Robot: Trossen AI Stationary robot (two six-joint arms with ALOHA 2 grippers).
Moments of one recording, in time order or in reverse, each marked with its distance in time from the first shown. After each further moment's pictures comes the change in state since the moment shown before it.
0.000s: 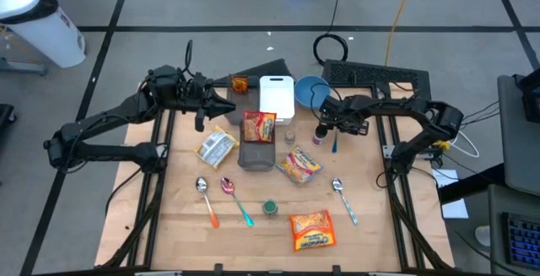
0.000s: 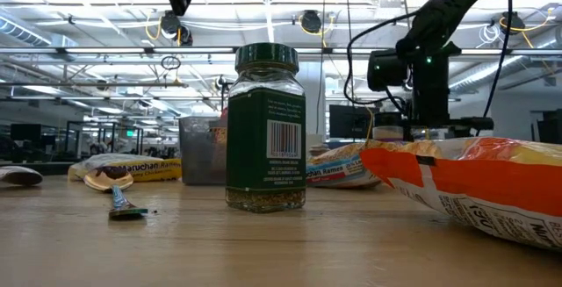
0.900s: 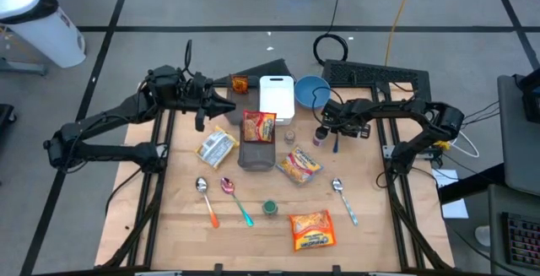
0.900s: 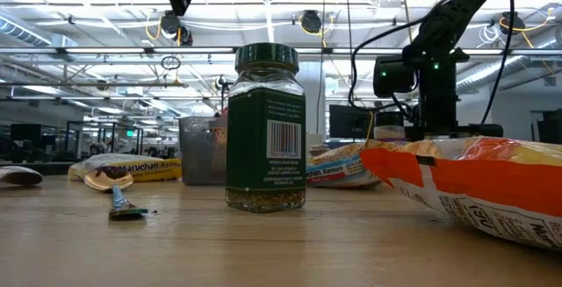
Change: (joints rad) left arm 0.000 0.000 0.000 0.004 -0.013 -0.001; right arm 0.000 -0.002 -0.069 0.074 -0.026 0.004
